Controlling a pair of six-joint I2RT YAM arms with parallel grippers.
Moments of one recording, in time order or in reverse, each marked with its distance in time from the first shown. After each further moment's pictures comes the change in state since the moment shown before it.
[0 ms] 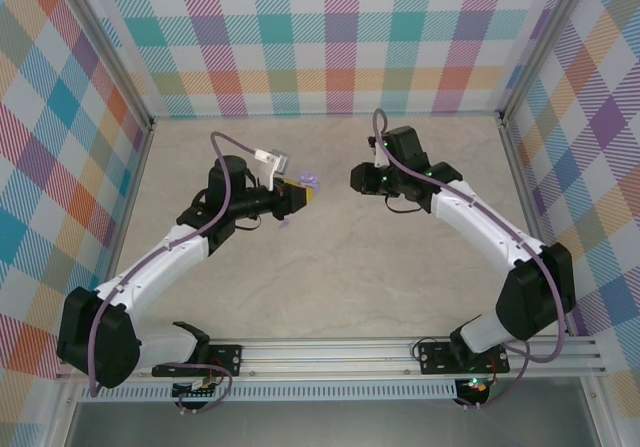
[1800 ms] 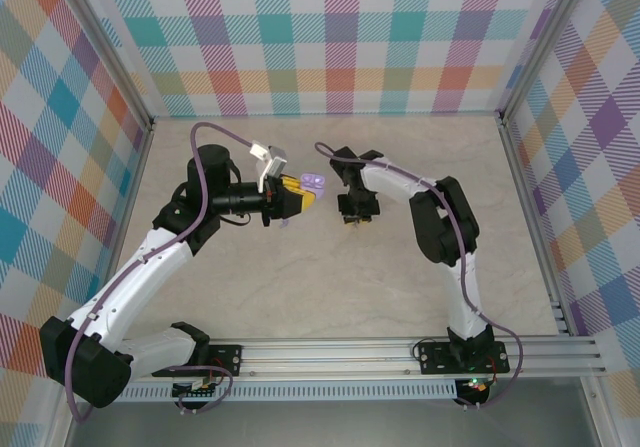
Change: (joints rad) left arm -0.001 -0.113 0.152 -0.203 0.264 0.189; right arm 0.065 0.698 0.398 -0.476 0.235 -0.010
